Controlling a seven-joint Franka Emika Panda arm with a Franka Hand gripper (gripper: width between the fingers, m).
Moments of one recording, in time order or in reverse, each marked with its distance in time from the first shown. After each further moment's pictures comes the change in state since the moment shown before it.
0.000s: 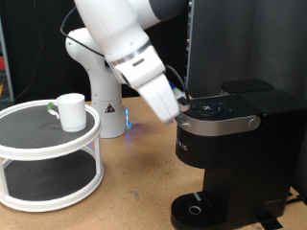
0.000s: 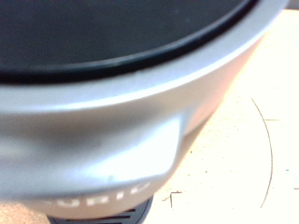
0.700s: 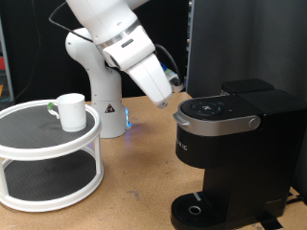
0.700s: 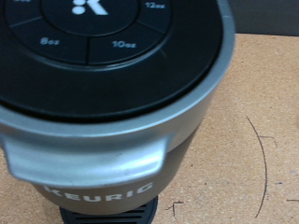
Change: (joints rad) arm -0.021 -0.029 -0.031 0.063 -0.013 -0.141 -0.002
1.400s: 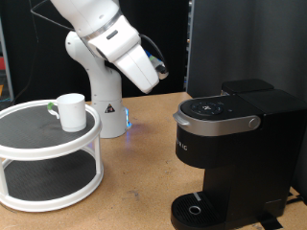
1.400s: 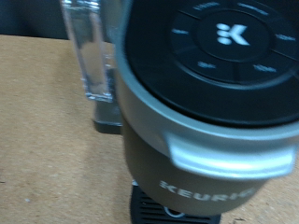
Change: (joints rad) arm -0.027 -0.059 -0.051 -0.003 -0.043 -0.213 -0.073
